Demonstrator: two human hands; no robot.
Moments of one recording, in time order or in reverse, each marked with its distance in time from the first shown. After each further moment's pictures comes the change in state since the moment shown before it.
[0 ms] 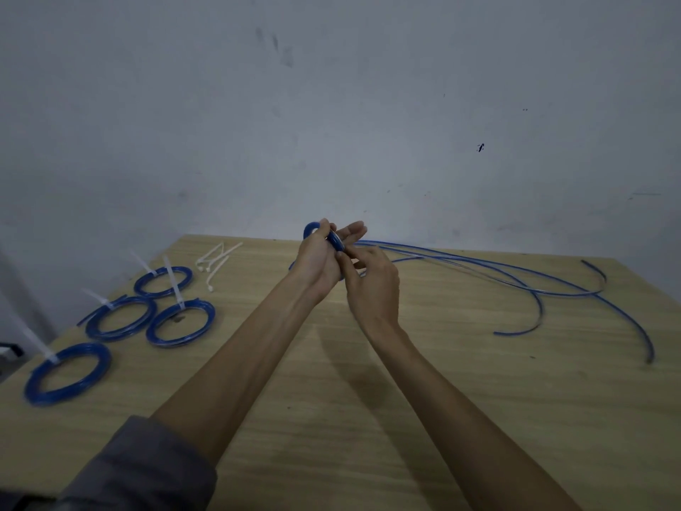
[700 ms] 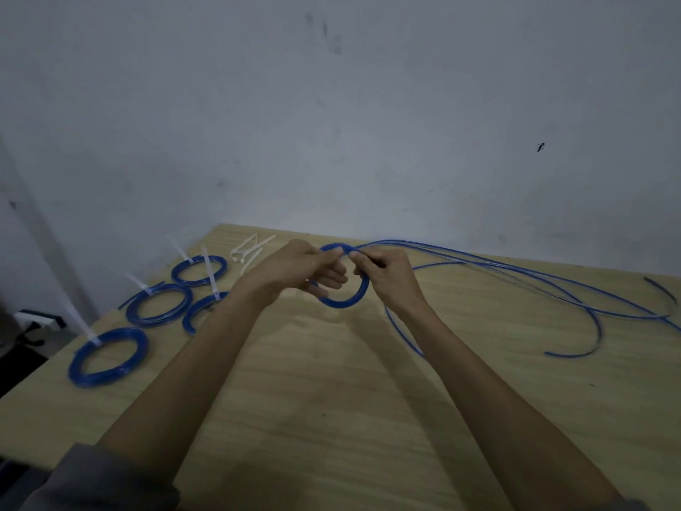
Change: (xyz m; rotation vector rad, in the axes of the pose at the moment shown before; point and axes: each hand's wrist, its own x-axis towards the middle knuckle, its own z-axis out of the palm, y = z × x) left_hand -0.024 0.060 -0.086 1.046 0.013 0.013; right_hand 0.036 0.017 0.036 0.221 -0.433 0.051
